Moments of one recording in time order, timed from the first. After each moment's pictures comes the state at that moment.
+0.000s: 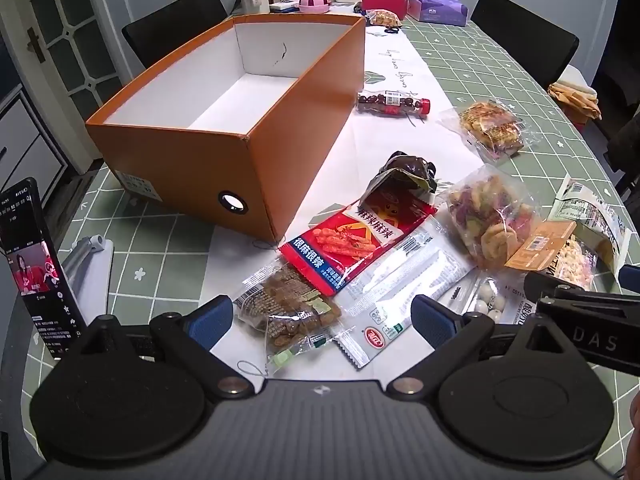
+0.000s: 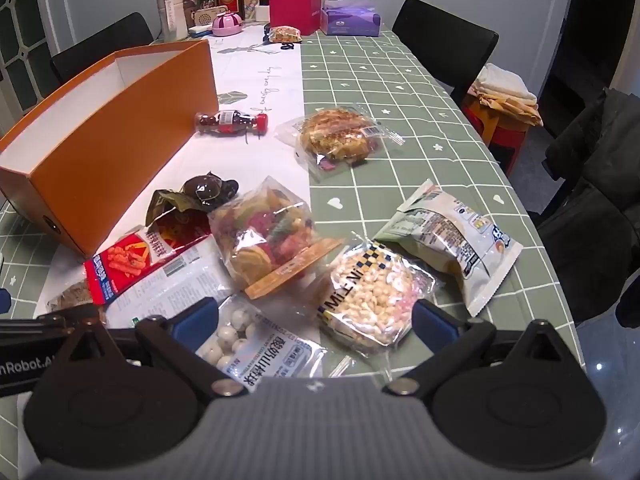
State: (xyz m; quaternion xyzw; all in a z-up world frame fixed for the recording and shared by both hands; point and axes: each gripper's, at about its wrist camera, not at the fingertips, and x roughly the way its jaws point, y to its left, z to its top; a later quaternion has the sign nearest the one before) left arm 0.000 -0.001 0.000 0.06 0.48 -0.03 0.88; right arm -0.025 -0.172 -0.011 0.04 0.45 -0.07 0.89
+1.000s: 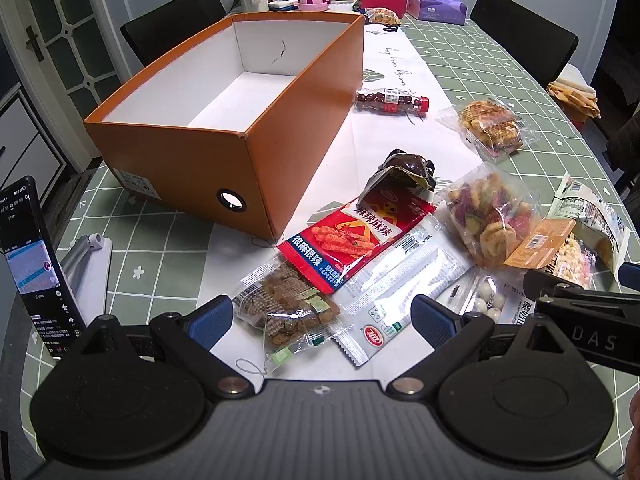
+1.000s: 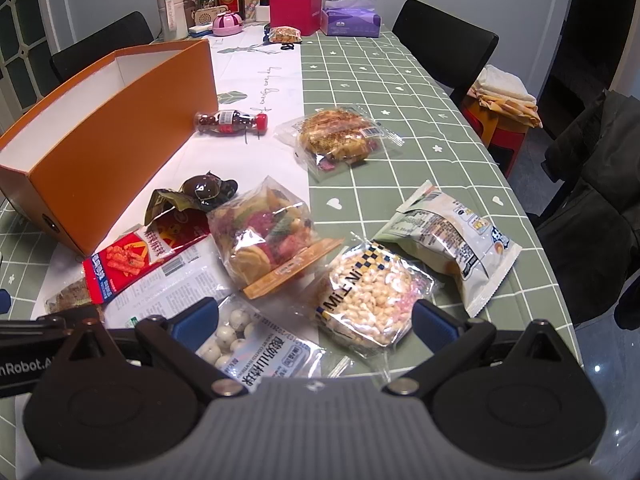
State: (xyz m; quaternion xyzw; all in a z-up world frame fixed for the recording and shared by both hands) left arm 0.001 -0.001 -0.004 0.05 0.48 -0.03 0.88; right arm -0.025 -0.172 -0.011 0.04 0.45 -0.07 0.89
